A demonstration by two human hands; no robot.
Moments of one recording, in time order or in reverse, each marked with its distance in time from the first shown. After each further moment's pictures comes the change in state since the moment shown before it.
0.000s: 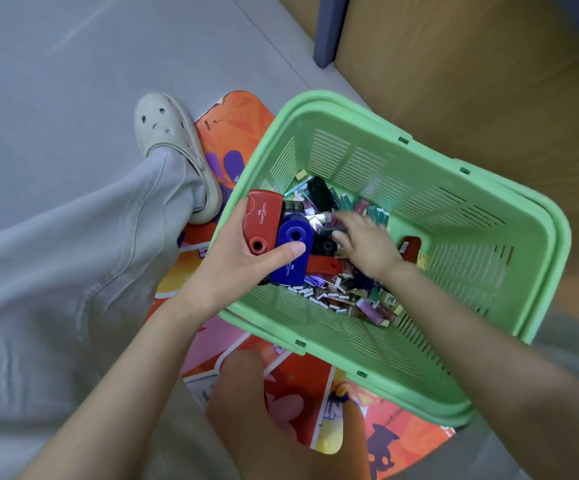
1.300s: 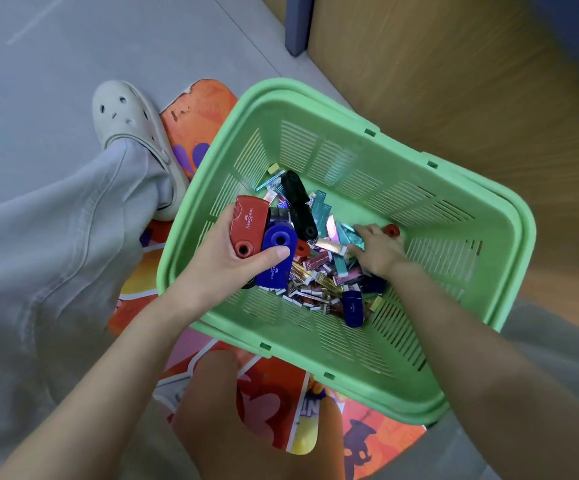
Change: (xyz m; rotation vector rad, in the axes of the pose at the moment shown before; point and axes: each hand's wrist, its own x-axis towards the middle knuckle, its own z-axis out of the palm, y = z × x) left_hand 0.013 -0.019 0.025 0.001 -0.038 -0.104; right_hand -0.015 0.068 0.000 -0.076 -0.210 0.321
